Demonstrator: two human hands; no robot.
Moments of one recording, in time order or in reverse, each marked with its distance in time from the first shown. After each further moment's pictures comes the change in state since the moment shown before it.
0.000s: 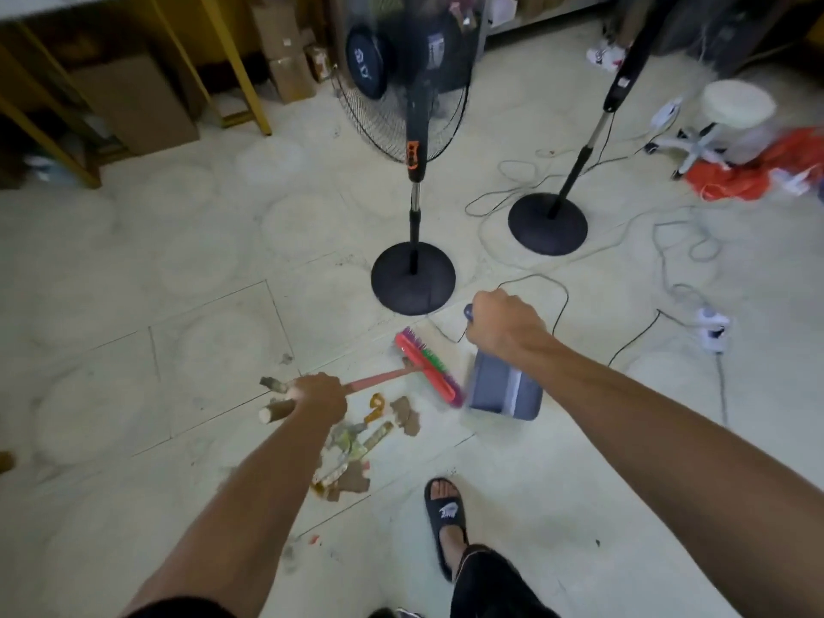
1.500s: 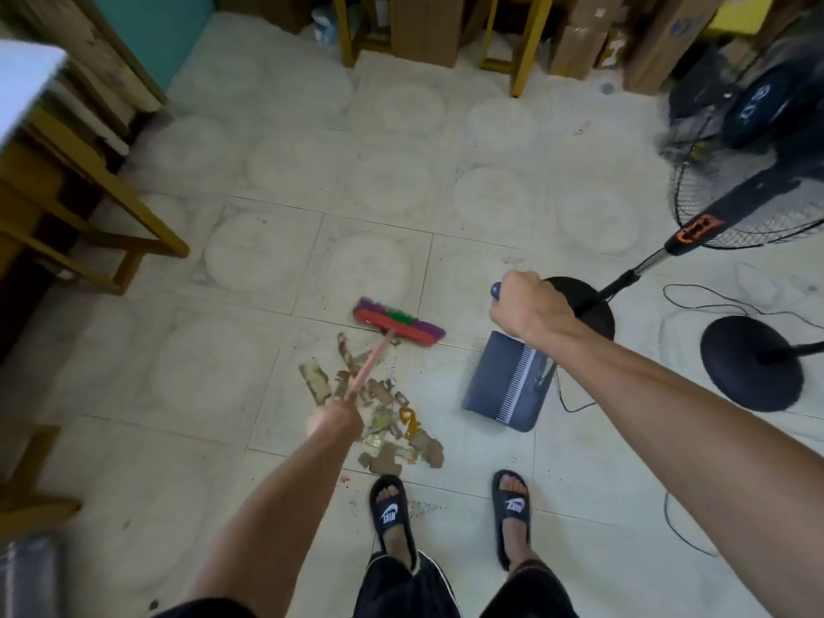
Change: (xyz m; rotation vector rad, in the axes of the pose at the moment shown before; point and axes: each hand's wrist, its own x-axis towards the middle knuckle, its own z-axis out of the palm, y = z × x) left_hand 0.020 -0.162 0.152 -1.167 -0.276 -0.545; right_hand 0.120 -0.311 0.026 -0.183 -0.117 -0.482
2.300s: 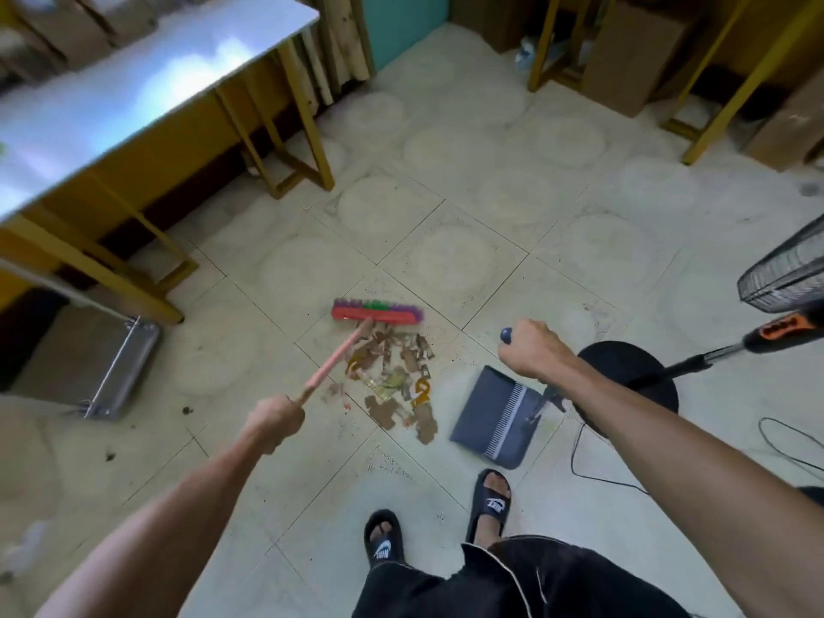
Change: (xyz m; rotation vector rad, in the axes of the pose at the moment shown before) left_hand -0.197 -0.043 0.141 -0.472 0.093 -0.550; right_hand -0.070 0.114 0.012 0.009 -0.326 -0.391
